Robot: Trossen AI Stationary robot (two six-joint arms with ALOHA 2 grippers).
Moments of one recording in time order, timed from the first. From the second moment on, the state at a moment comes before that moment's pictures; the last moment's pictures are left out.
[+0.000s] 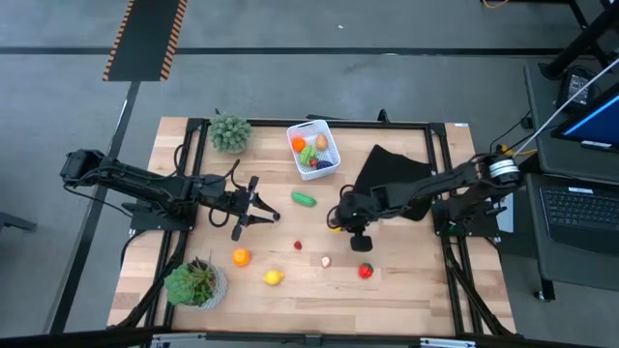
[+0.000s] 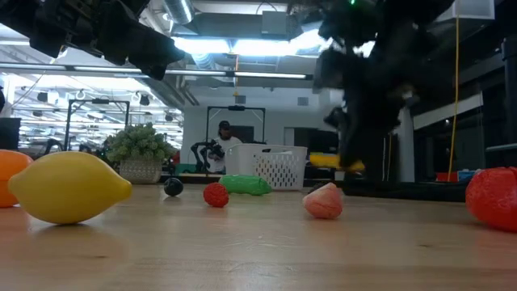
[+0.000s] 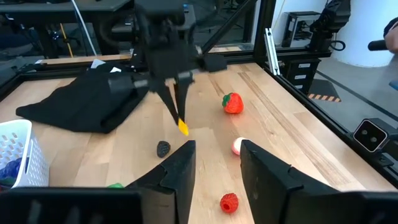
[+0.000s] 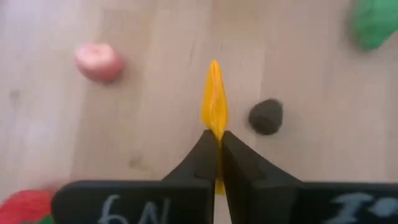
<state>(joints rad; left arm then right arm) -0.07 0.94 0.35 0.37 0.11 0.03 0.11 1.62 0.90 -0.32 -0.09 0.02</state>
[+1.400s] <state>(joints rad) -0.07 0.94 0.35 0.33 0.01 0.03 -0.16 1.32 0.50 0.57 0.18 -0.01</state>
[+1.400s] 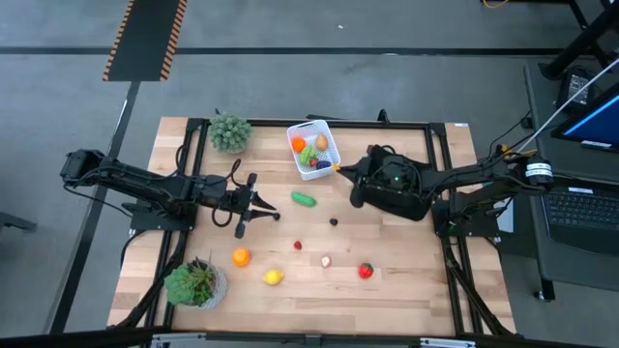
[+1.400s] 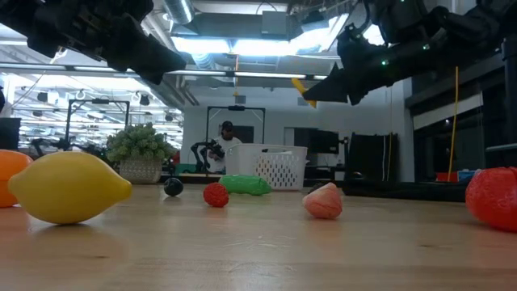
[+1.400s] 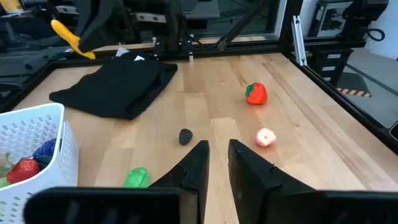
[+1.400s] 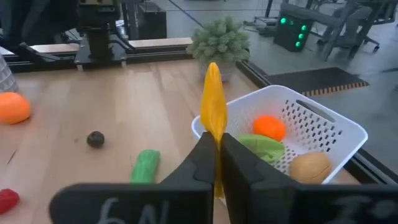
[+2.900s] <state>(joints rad) -0.07 0.94 0.35 0.32 0.01 0.06 -0.43 1.85 1.52 -0.60 -0.19 -0.56</state>
